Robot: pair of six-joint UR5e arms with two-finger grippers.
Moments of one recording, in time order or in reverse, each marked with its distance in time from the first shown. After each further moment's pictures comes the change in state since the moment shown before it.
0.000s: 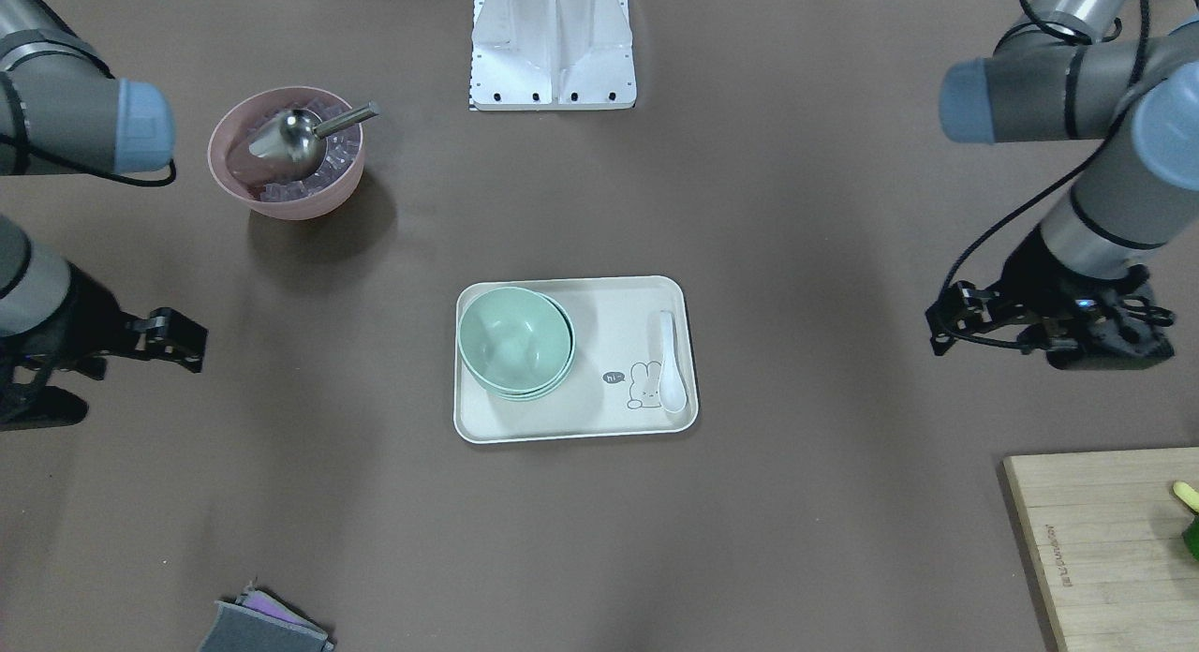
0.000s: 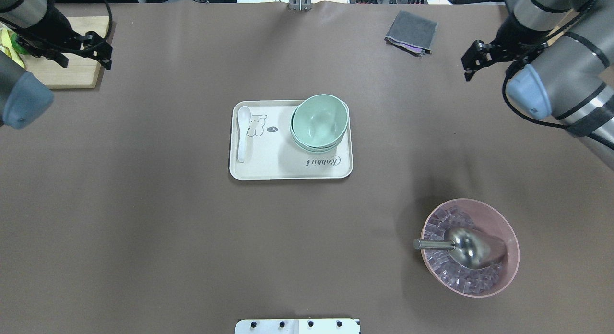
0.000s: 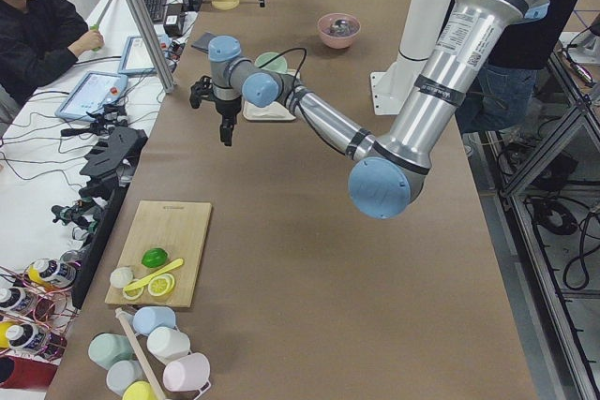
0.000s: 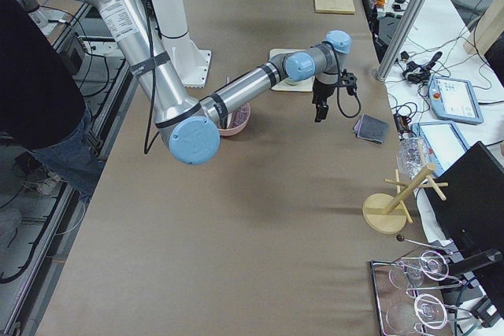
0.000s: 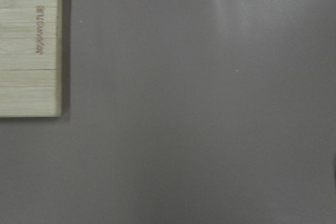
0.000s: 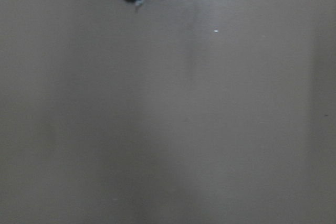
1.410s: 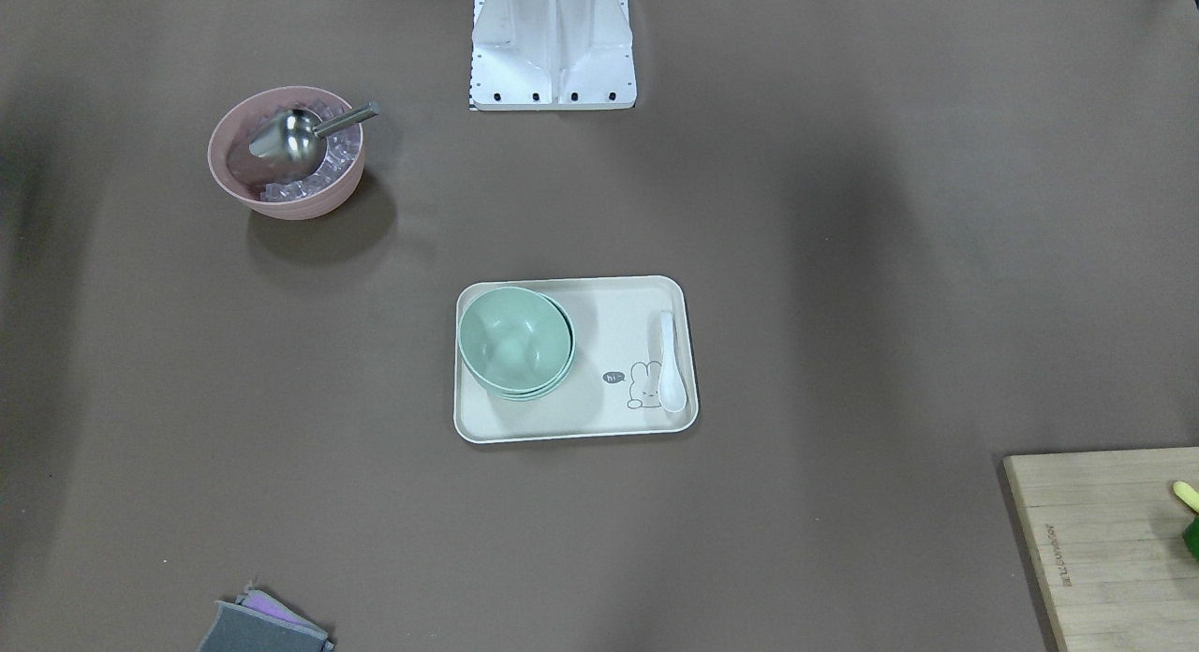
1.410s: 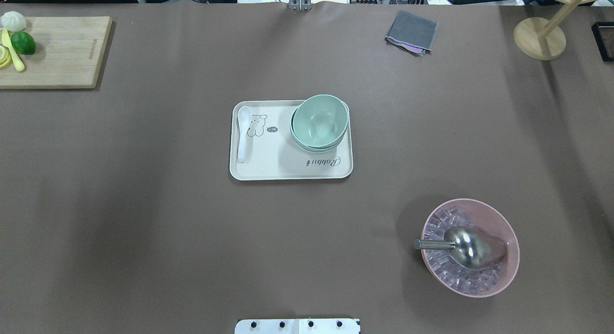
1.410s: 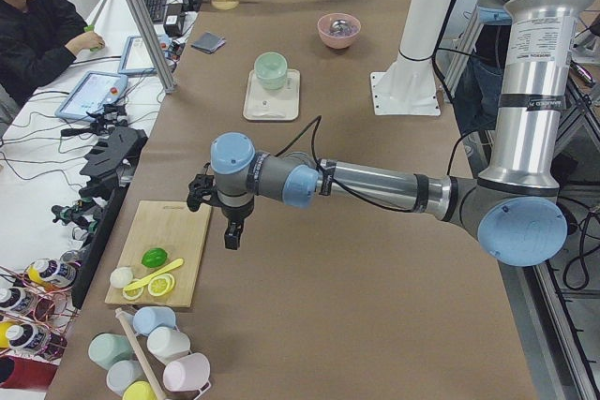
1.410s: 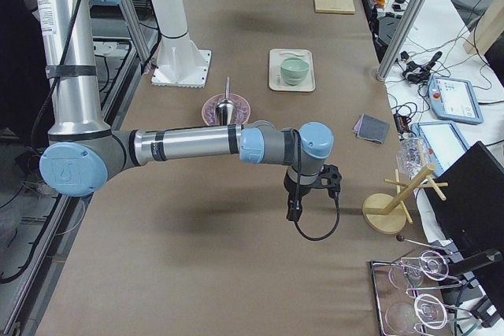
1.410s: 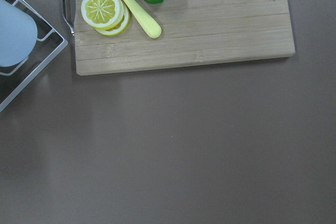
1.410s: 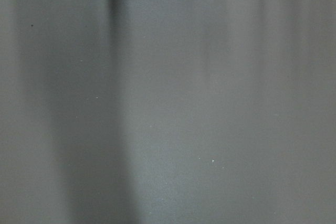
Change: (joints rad) left arm -0.331 0.371 0.019 -0.110 -0.165 0.429; right arm 0.378 -0.383 0.014 -0.009 0.051 -0.449
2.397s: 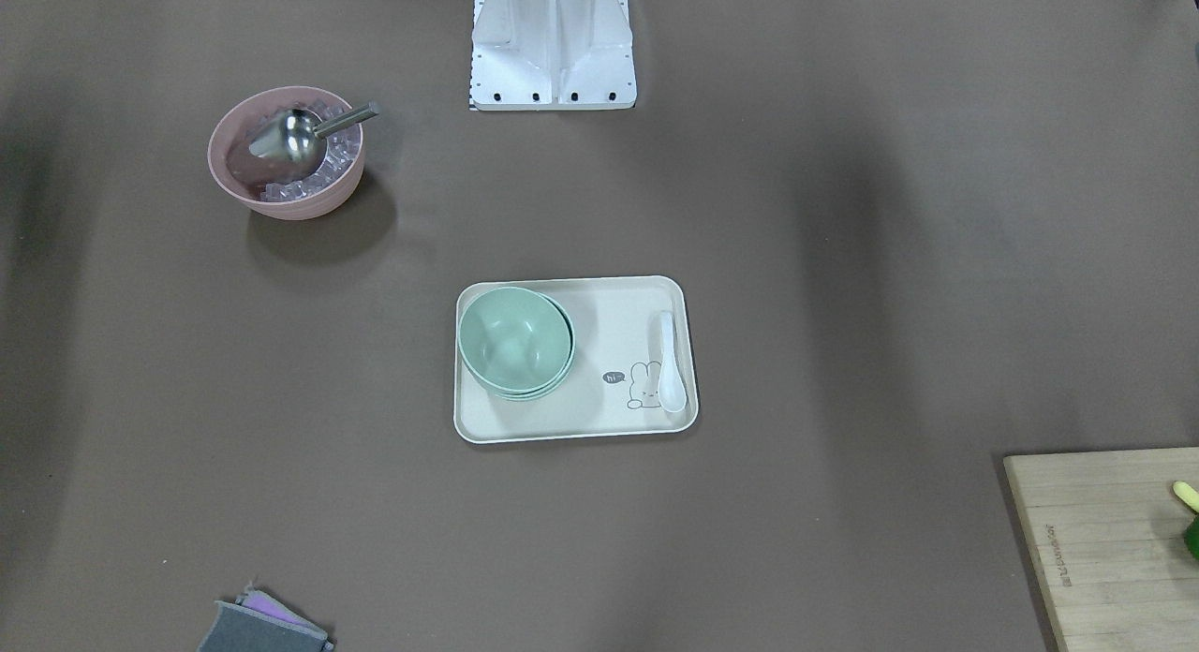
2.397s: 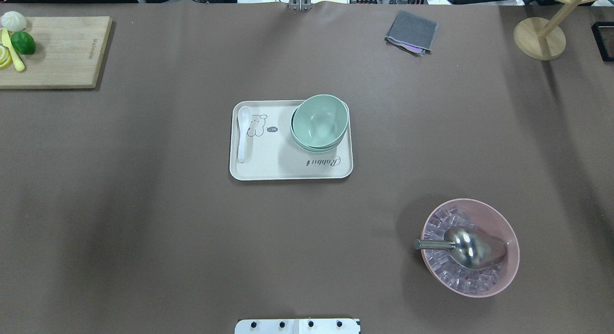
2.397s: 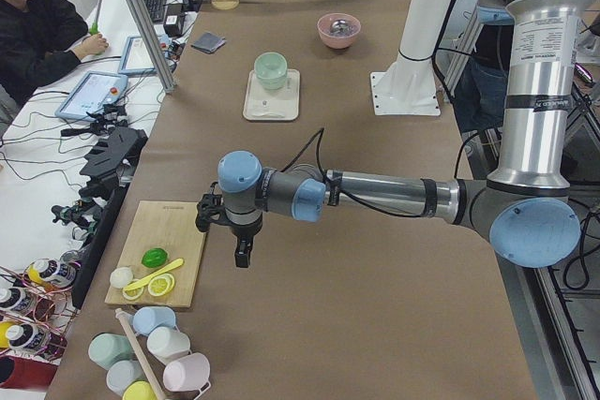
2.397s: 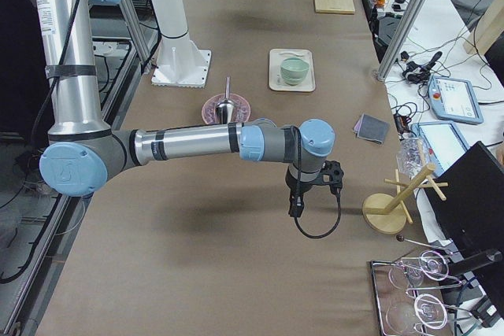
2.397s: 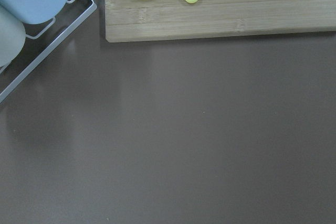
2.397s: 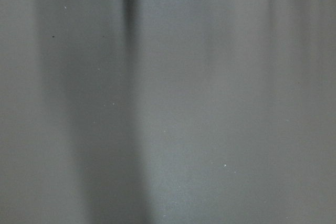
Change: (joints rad) left arm 0.000 0.028 0.013 0.000 0.029 -0.005; right arm 0.011 0.008 0.014 -0.001 0.035 0.006
